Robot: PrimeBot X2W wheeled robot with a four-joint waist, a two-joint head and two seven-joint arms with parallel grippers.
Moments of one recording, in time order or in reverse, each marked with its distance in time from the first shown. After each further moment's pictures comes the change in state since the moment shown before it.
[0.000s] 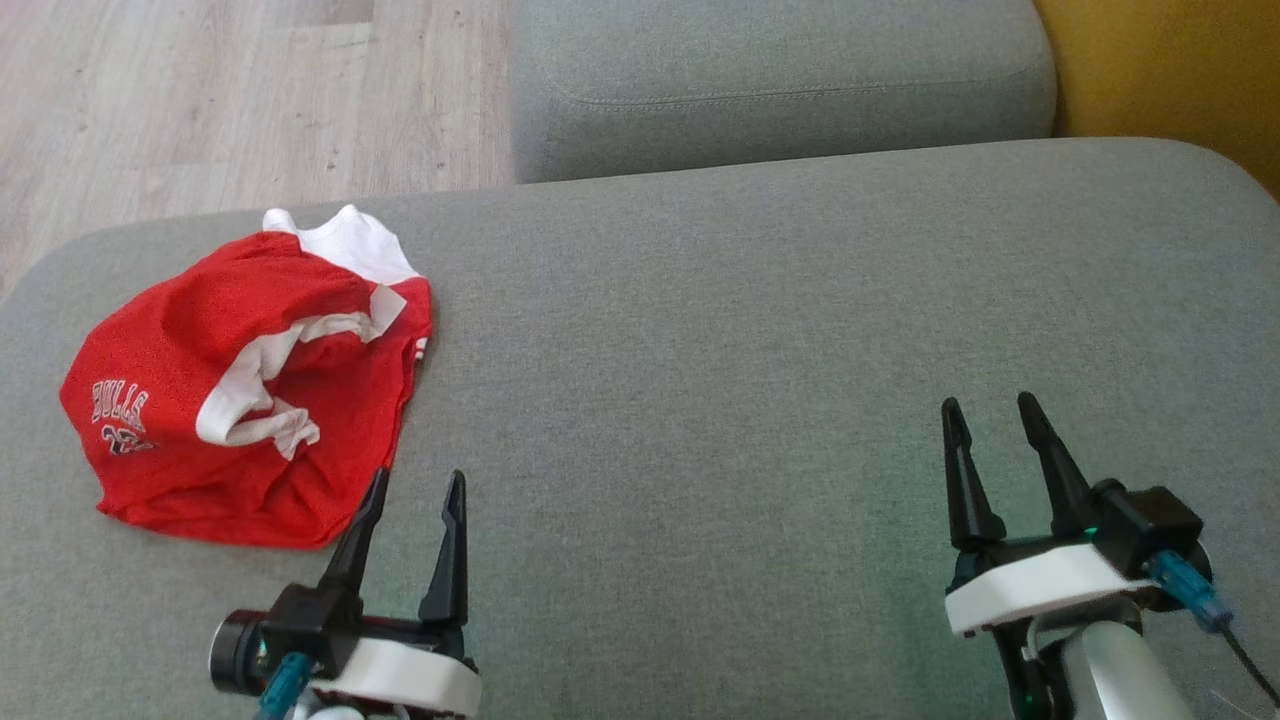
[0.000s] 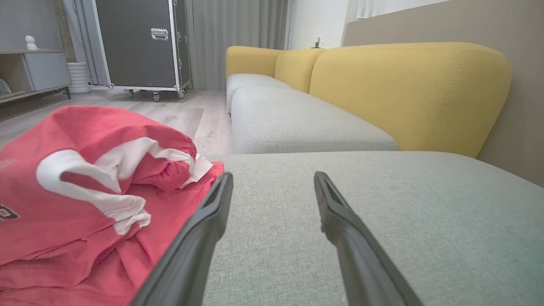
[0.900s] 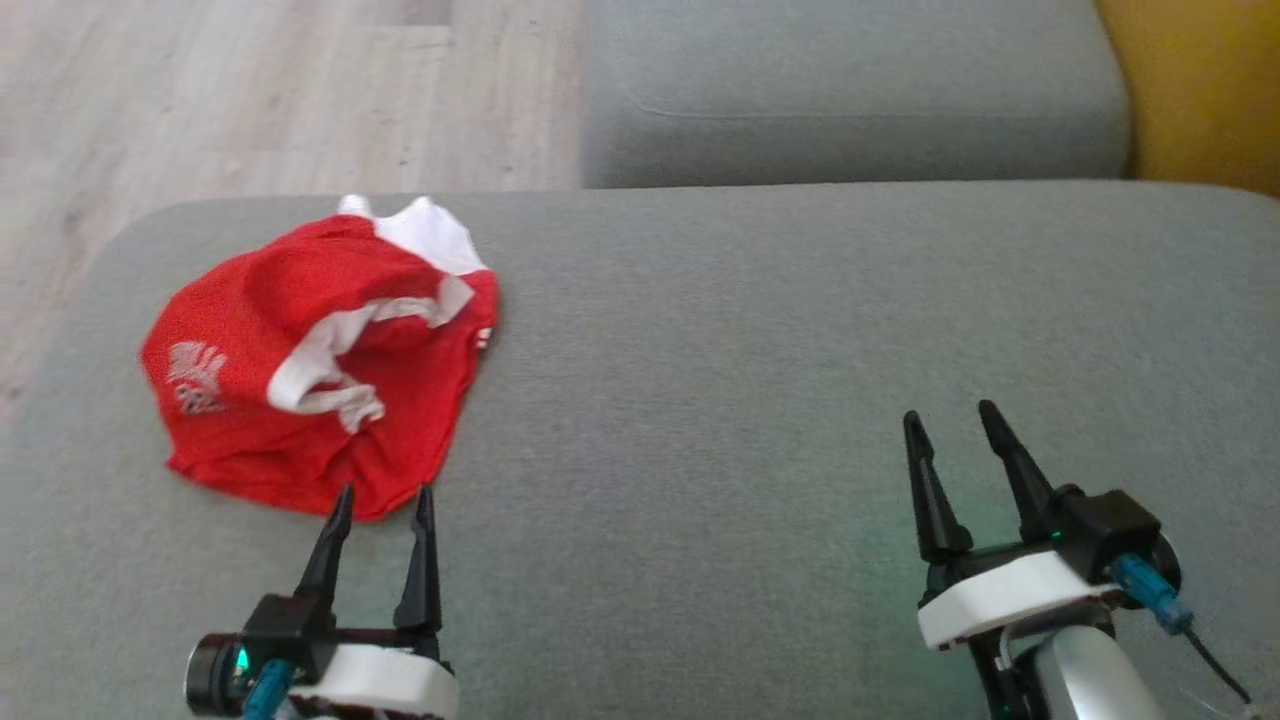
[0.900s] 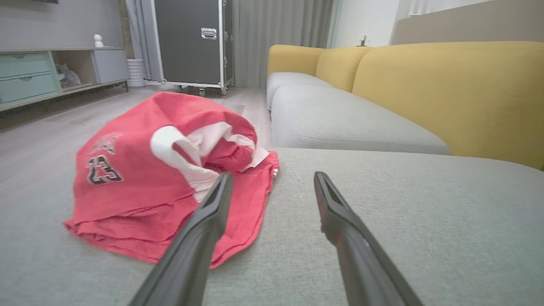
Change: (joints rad) left arm 0.005 -0.012 0.062 0.047 0.022 0.028 0.000; right arm 0.000 0.000 0.052 0.016 -0.037 0.000 0.000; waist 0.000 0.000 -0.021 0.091
